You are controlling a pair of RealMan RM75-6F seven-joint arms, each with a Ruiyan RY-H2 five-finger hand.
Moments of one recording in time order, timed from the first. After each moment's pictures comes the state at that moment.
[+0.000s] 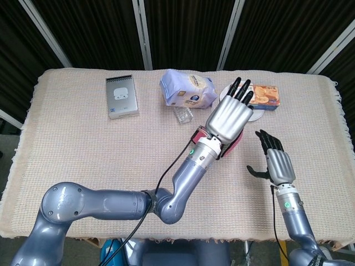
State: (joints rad) left arm -1.68 -1.74 -0.51 -1.33 0.53 1.12 0.99; right arm 0.40 -1.28 0.27 -1.81 -1.07 1.17 -0.15
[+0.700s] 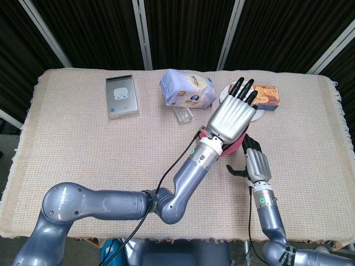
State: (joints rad) left arm -1.67 -1.75 -0.53 -1.33 0.57 1.11 0.89; right arm 0.49 -1.47 0.30 -1.82 -0.88 1.23 -0.28
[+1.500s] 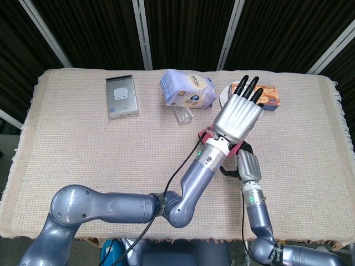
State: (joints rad) left arm -1.72 -1.79 -0.58 -1.29 0.53 1.16 0.94; right arm 0.53 -1.58 0.31 -1.76 -0.81 1.25 -0.31
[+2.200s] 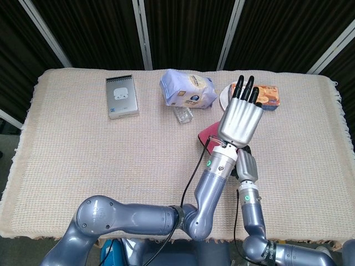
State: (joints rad) left arm -1.84 -1.93 -0.64 -1.16 0.45 1.33 1.14; right arm 0.53 -1.65 0.35 -1.74 -0.75 1.30 -0.30
